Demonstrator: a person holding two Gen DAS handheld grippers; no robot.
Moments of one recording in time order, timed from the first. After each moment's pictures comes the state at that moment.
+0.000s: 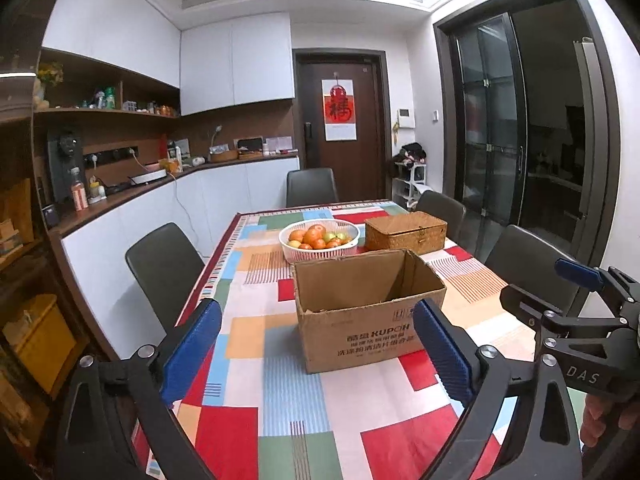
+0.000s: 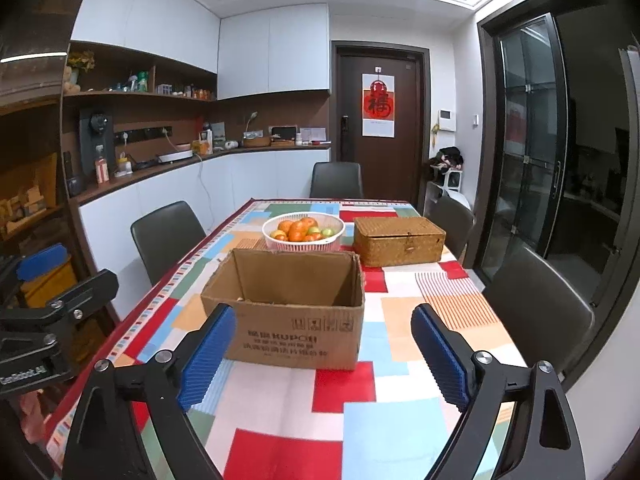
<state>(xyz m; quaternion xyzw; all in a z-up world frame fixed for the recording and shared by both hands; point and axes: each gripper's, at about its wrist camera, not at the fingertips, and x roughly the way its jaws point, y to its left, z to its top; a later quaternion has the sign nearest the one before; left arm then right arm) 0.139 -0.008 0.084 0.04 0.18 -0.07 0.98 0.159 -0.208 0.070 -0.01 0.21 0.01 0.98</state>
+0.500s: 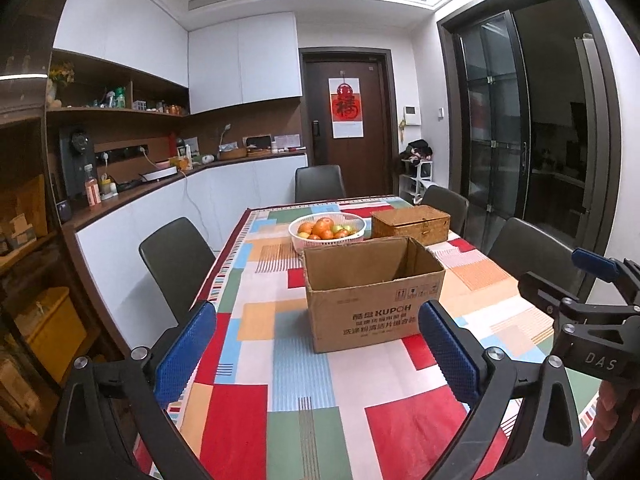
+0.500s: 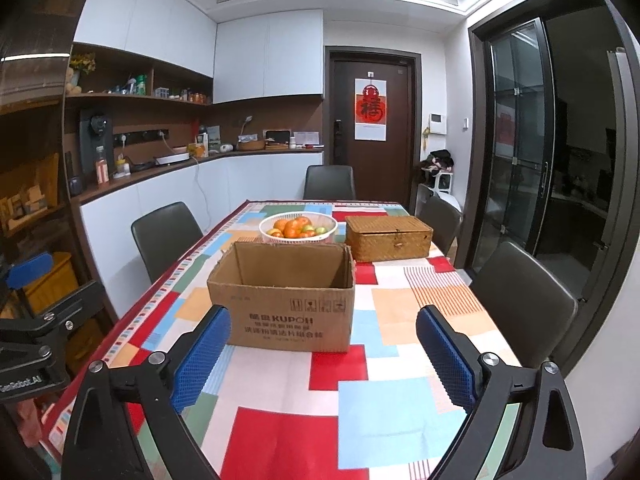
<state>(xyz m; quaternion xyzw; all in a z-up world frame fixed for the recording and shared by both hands) 0.107 -0.001 0.078 0.05 0.19 -0.06 0.98 0.120 -0.211 0.070 -0.01 0.20 0.00 0.98</state>
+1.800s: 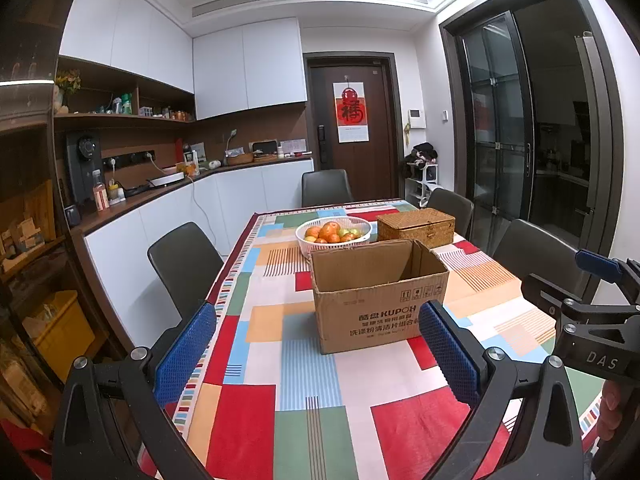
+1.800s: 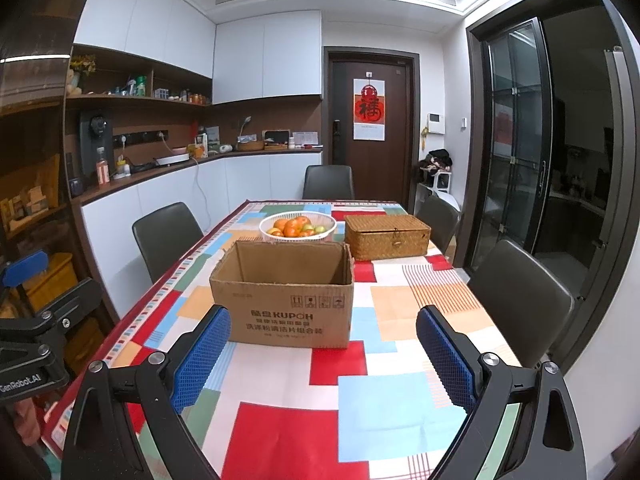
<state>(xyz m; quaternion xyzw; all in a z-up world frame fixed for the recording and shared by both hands) 0.097 0.001 0.079 0.05 0.18 -0.05 0.98 0.109 -0.213 0.068 -0.01 0.20 0.00 0.98</state>
